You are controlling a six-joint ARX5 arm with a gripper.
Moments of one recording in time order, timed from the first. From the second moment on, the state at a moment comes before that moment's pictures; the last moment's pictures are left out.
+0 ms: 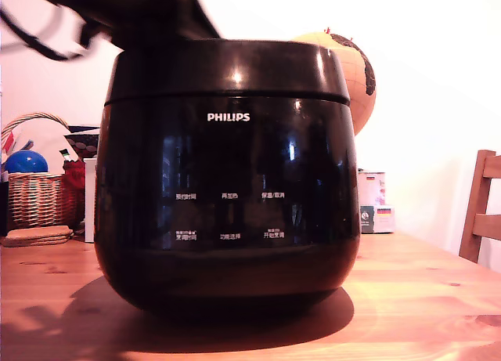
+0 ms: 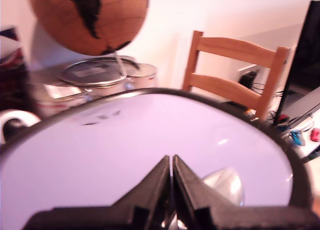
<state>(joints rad) -0.87 1.22 0.61 0.42 -0.13 -0.14</state>
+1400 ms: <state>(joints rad) -0.67 0.78 0.54 0.33 -0.27 0.19</state>
